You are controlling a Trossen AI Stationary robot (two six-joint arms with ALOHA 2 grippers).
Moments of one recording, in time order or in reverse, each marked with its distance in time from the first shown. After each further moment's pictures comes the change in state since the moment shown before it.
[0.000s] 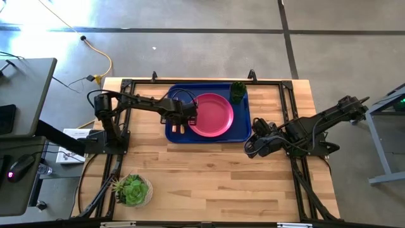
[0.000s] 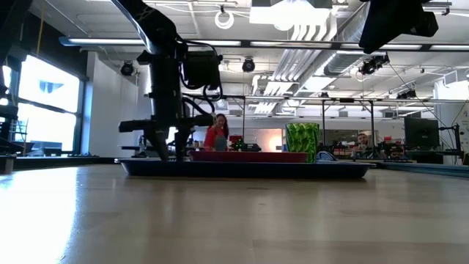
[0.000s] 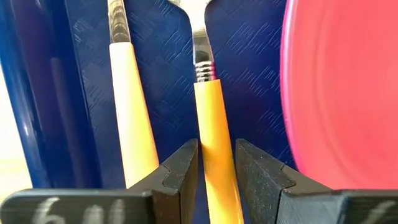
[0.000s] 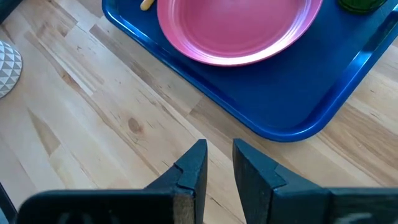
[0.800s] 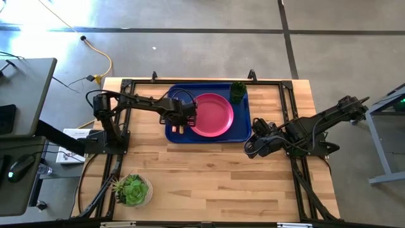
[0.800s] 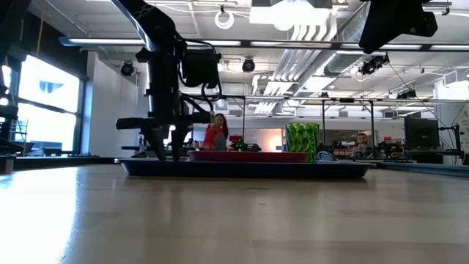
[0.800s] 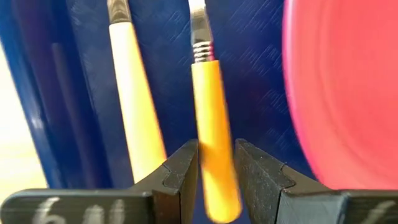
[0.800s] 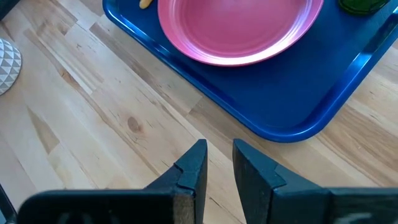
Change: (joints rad) left arm 0.000 -0.014 0.002 -0.034 0.047 0.027; right arm 0.000 0.000 0.000 0.000 -0.002 -0.011
